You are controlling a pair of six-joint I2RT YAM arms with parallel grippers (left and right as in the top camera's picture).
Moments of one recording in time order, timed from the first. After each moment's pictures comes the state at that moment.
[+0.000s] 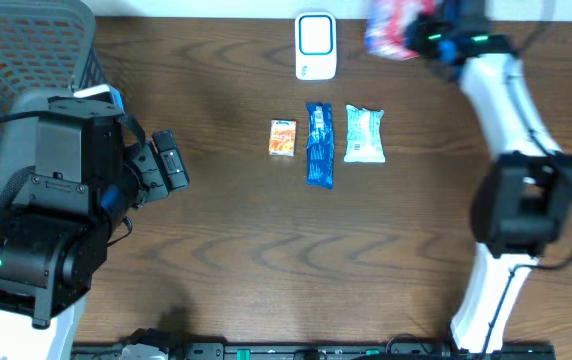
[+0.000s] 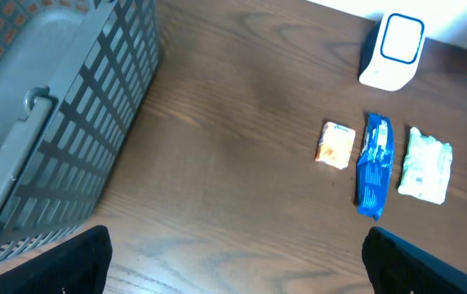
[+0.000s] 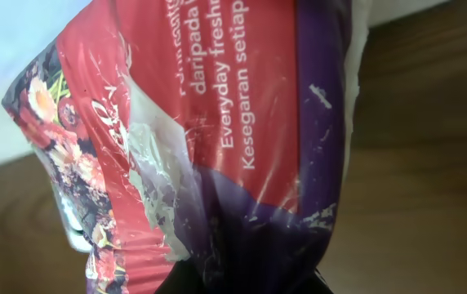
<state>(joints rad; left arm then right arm) -0.23 1.16 1.68 -1.38 -0.19 -0.43 -0.02 2.18 1.96 -0.54 -0.24 0.39</state>
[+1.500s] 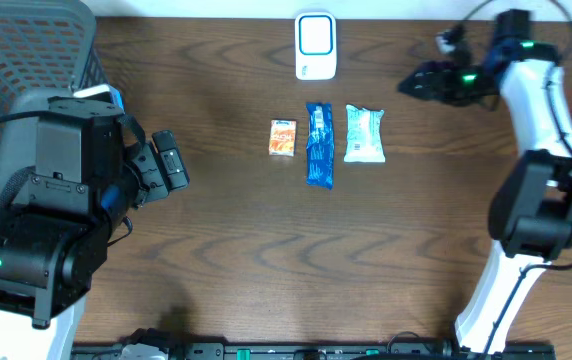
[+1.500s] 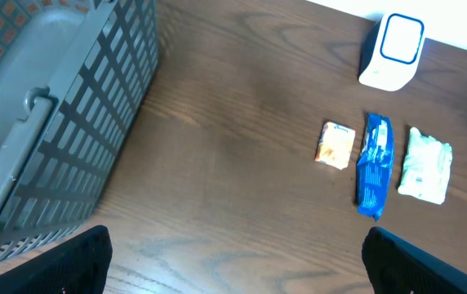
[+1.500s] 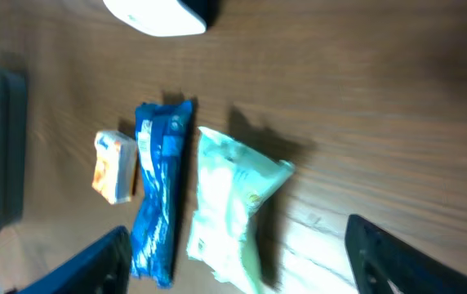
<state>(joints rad) -0.23 1.16 1.68 -1.38 -0.19 -0.43 -0.10 2.20 1.88 -0.94 -0.69 -0.07</state>
